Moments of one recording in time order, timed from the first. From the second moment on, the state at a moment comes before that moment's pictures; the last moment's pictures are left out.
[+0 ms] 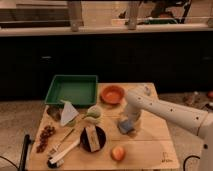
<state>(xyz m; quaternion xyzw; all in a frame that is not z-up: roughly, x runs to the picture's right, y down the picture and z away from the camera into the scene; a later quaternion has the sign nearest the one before) 0.148 0.191 0.853 -0.32 -0.14 -0.31 0.88</state>
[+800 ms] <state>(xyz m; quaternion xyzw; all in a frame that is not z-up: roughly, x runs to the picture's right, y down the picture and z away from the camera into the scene) 0.144 0.195 0.842 -0.30 -0.12 -0.27 0.91</state>
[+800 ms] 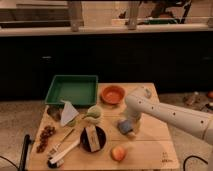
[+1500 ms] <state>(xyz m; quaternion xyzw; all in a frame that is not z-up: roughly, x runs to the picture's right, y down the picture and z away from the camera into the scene) 0.153 0.205 0.853 -0.32 -0.13 -0.23 0.91</state>
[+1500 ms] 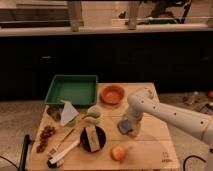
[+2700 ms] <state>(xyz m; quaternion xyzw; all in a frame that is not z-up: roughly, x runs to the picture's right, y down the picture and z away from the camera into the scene) 0.179 0.192 0.858 -0.32 -0.12 -0.24 0.91</state>
